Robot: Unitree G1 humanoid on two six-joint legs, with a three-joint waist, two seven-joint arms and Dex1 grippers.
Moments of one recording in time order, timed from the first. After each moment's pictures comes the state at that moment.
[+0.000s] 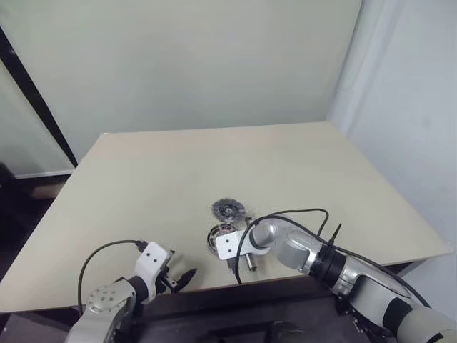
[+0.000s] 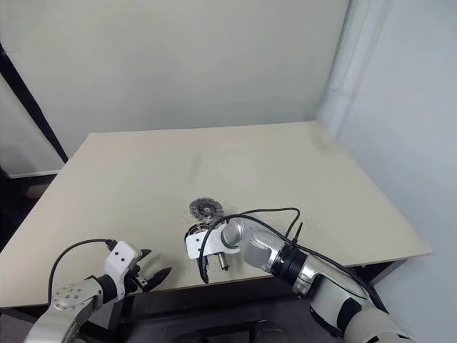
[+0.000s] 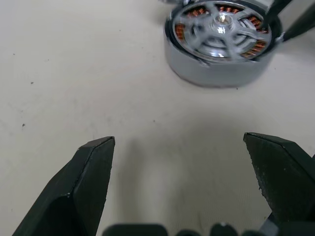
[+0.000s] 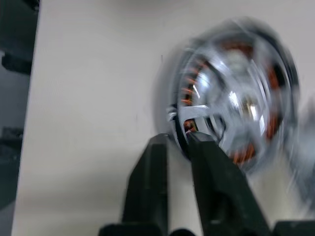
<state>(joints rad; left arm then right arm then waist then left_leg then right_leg) 0.25 0.55 0.06 -0.19 -0.18 0.33 -0.66 -0.75 -0.22 0.95 0.27 -0.43 0.43 0.94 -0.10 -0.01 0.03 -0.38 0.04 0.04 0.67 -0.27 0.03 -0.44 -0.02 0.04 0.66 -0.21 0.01</state>
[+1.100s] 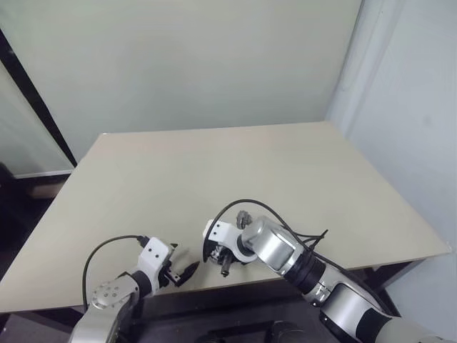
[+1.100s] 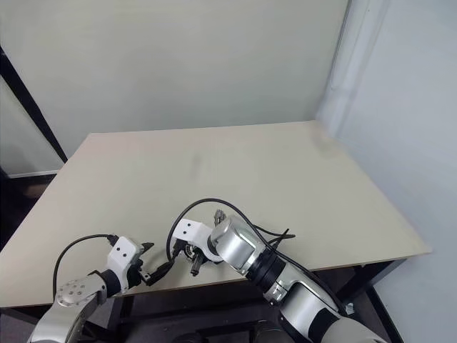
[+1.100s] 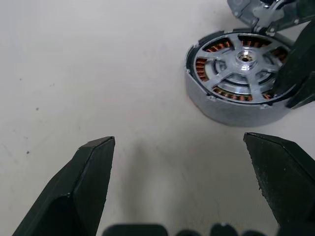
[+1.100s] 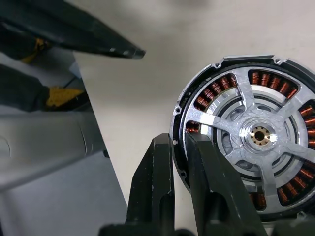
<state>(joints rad) 0.22 0.52 0.05 -0.16 -0.17 0.27 -0.65 -0.71 0.02 0.72 0.23 -0.21 1.04 0.90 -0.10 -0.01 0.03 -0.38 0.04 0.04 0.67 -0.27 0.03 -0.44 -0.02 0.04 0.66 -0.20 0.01</state>
